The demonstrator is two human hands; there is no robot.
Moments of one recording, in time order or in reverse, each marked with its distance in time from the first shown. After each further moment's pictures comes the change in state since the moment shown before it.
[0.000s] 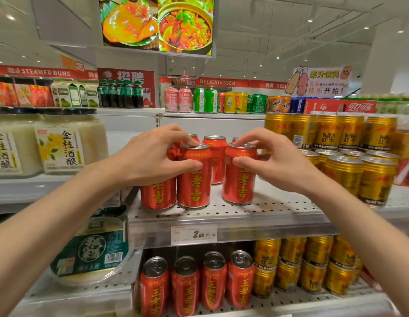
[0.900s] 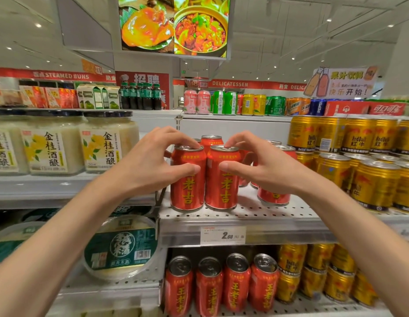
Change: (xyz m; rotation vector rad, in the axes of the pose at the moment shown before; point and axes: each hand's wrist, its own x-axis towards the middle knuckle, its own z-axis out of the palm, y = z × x) left_hand -0.040 -0.028 -0.015 -0.142 0.120 -0.075; right_hand 0.019 -0.046 0.041 0.131 -0.232 0.043
